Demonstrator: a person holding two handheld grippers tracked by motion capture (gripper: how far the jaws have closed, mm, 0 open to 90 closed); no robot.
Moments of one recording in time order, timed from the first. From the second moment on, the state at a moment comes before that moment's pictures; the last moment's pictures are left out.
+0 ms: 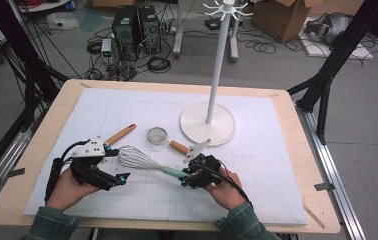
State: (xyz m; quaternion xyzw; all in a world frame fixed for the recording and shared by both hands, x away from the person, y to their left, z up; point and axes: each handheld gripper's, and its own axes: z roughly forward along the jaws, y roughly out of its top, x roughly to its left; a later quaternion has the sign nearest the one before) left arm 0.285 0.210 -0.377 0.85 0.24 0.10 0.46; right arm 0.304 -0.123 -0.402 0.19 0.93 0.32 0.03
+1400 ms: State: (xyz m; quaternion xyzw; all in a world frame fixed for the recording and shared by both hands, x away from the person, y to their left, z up) left arm 0.322 0.115 -0.377 0.91 0.11 0.01 0.40; right arm 0.310 -0.106 -0.348 0.14 0.94 0.30 0.02
